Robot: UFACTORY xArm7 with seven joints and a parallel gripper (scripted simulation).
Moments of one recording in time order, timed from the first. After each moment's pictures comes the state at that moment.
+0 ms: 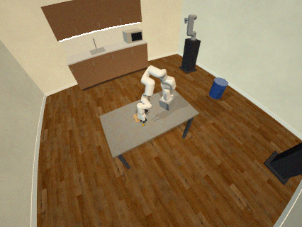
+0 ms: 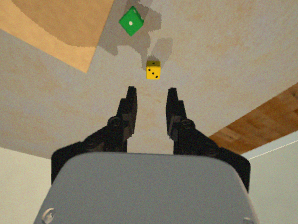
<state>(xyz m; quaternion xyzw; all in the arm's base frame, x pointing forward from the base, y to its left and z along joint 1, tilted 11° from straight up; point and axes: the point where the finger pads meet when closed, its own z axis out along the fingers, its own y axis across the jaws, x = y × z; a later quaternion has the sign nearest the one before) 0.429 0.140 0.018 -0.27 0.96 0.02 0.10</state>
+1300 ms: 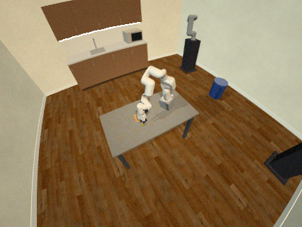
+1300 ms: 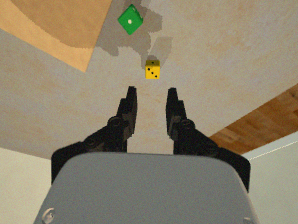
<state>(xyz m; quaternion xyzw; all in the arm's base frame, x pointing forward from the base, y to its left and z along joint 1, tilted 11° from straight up) 0.430 0.142 0.016 -0.27 0.96 0.02 0.10</state>
